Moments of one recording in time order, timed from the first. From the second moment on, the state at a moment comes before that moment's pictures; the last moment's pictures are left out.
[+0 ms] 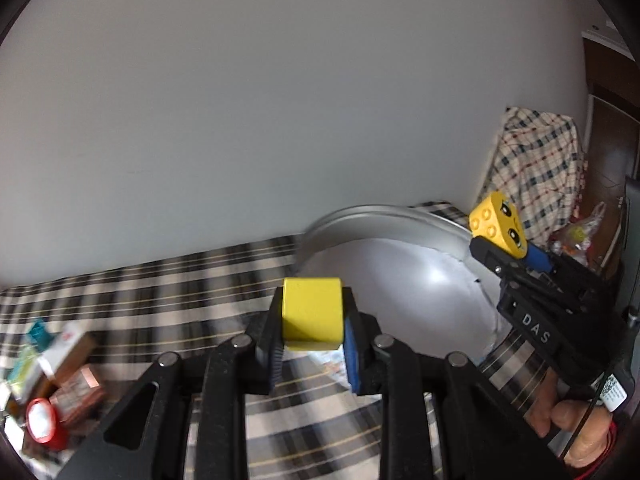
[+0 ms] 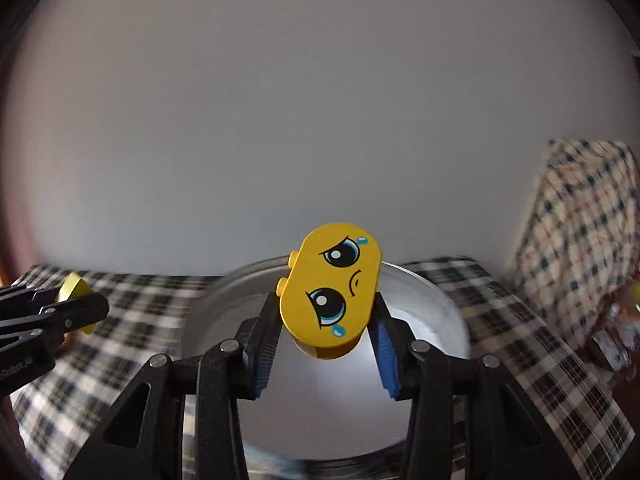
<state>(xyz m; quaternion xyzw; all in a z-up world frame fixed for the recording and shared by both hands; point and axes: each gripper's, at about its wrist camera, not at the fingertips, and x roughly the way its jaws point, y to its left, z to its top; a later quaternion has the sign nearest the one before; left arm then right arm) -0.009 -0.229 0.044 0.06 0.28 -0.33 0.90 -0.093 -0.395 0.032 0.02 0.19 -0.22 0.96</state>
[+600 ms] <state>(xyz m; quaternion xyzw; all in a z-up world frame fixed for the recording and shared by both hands) 0.011 -0.326 -0.007 0.13 0.33 -0.33 0.87 -0.082 -0.449 -0.002 0.05 0.27 -0.26 0.92</state>
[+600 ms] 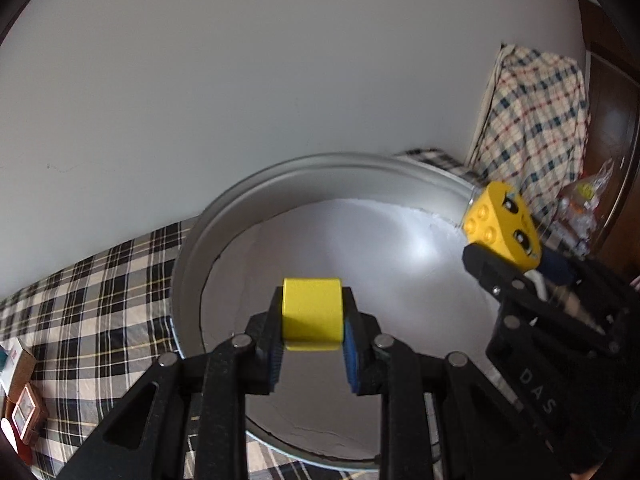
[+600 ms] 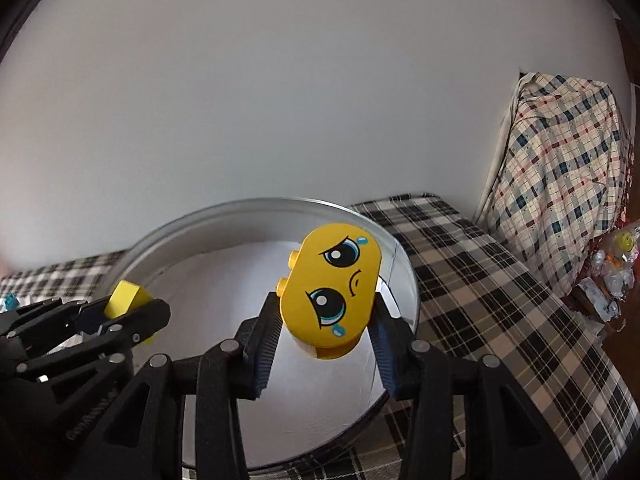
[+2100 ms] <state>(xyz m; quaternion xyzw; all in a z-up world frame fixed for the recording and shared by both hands) -0.016 -0.237 0.012 0.12 0.25 -0.20 0.94 -0.116 -0.434 0.007 0.08 0.11 -0.28 0.95</state>
